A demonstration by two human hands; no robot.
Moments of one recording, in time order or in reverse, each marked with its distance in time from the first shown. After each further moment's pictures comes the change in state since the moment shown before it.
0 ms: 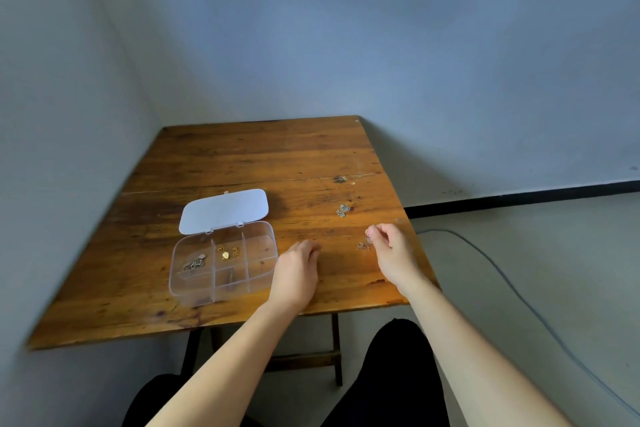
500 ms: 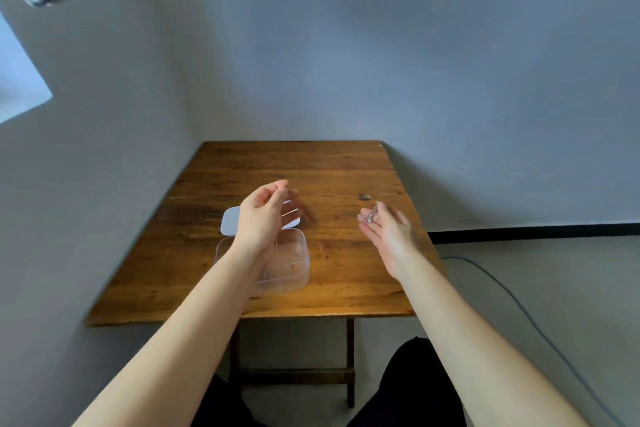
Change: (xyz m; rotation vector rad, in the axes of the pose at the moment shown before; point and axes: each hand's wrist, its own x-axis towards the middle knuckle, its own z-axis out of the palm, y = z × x) left_hand 0.017 0.025 -0.147 -1.061 0.231 -0.272; right_hand -0.020 -0.100 0.025 0.863 -0.034 0.129
